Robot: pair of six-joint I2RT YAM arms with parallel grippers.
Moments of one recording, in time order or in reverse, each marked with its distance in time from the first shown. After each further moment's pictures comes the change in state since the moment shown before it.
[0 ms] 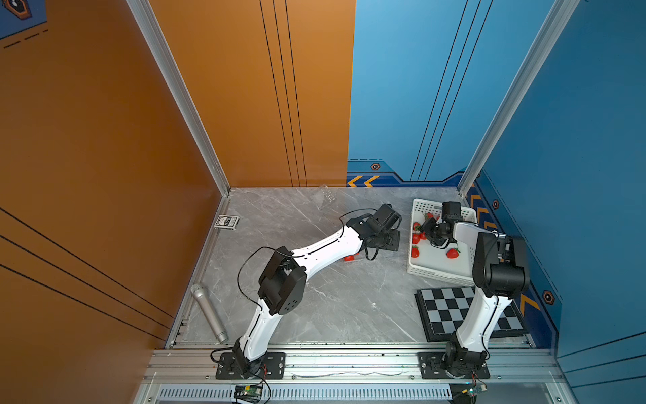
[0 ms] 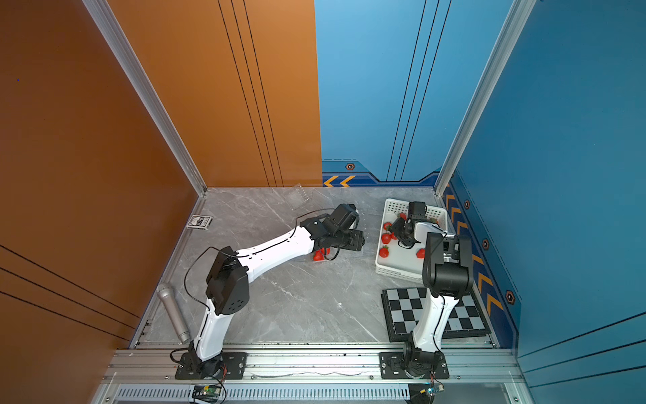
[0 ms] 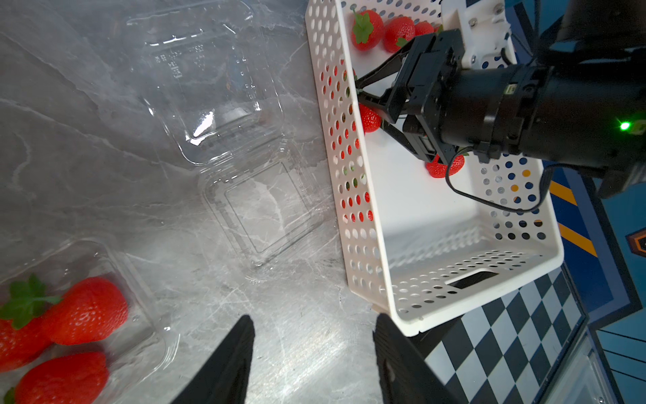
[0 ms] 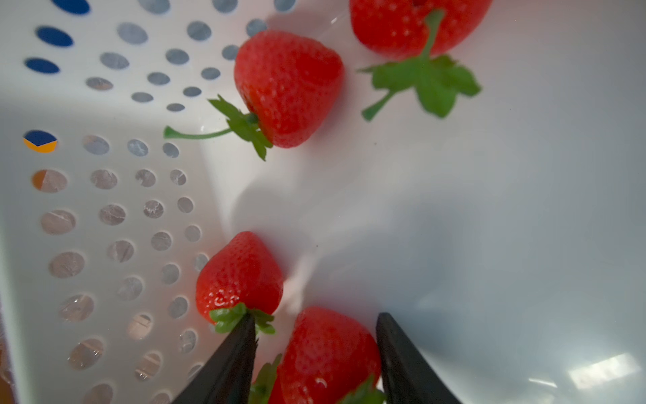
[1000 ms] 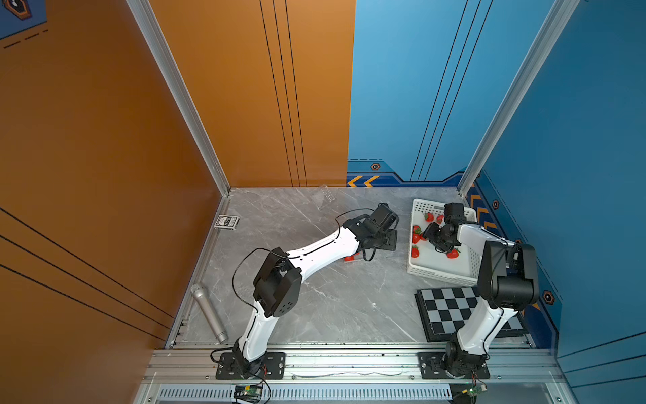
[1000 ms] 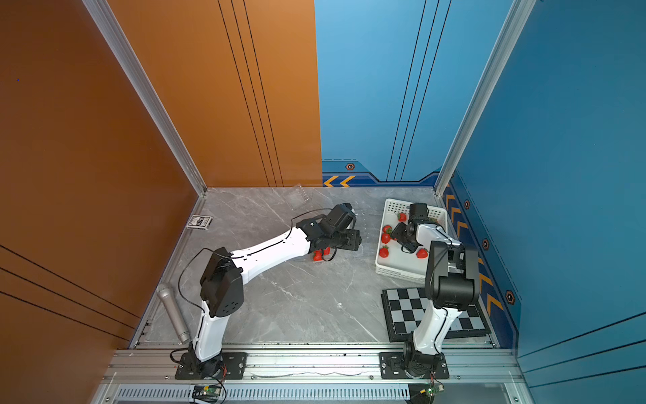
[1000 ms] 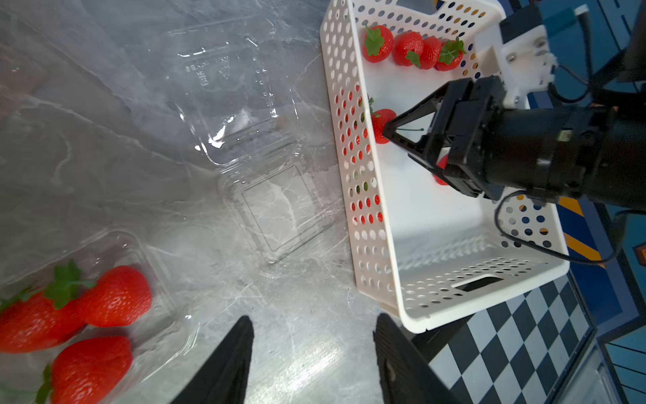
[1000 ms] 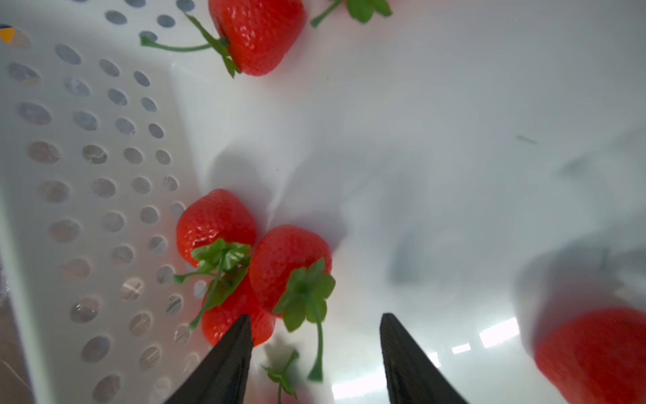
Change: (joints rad) left arm -0.002 -0.031 -0.043 0.024 -0.029 -0.011; right arm 0.006 -0.106 -0.043 -0.159 0.070 -0.093
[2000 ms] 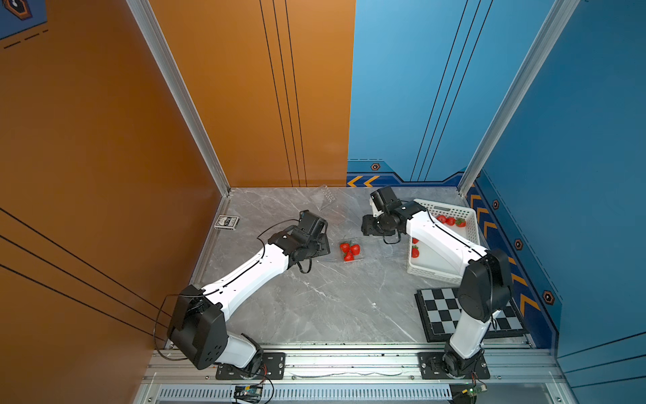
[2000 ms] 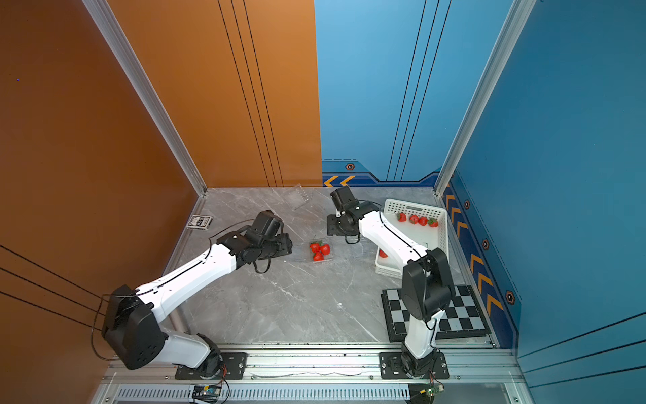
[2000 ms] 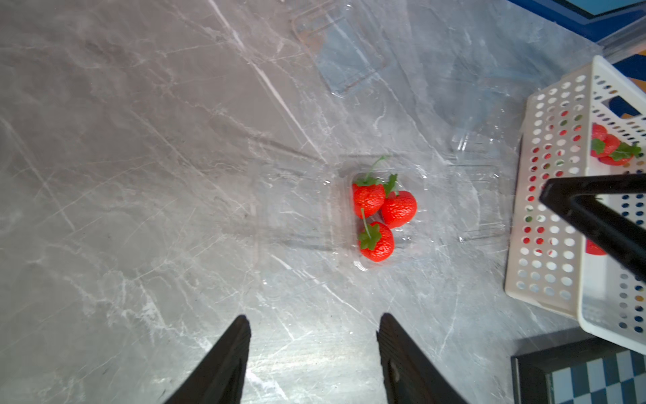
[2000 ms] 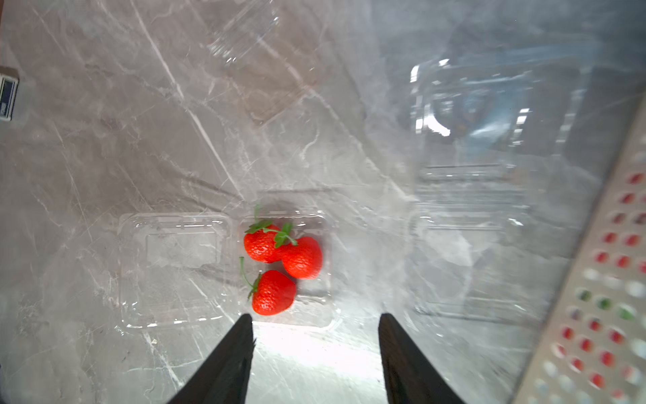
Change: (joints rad) left arm 0.273 -0.631 -0.678 -0.043 -0.119 -0.106; right arm 0.597 -0.103 0.353 -0.361 0.144 -0.134
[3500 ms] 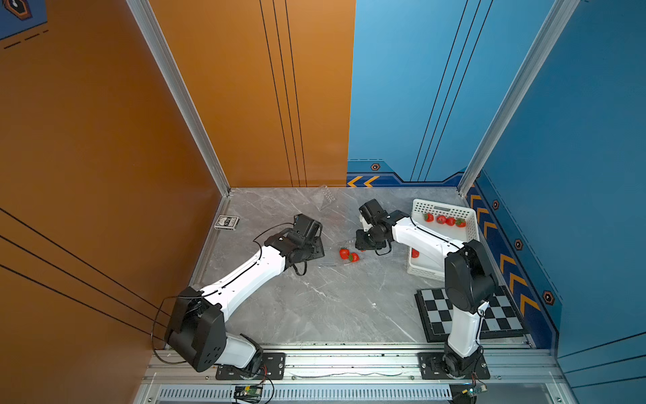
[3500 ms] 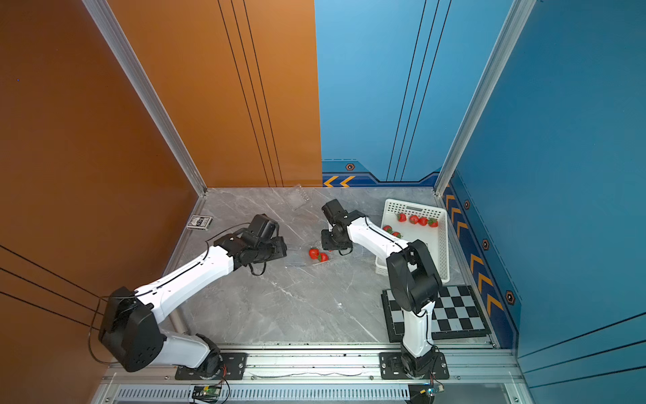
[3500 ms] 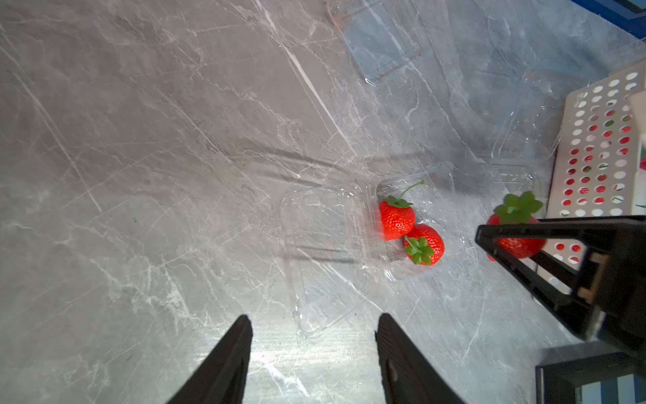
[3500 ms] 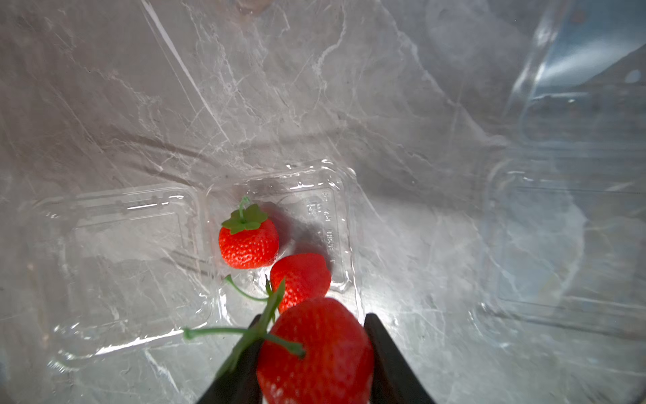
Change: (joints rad) left arm 0.079 -0.050 -0.096 -0.003 0.011 -0.002; right arm 0.085 0.192 -0.012 0.023 -0.089 0.025
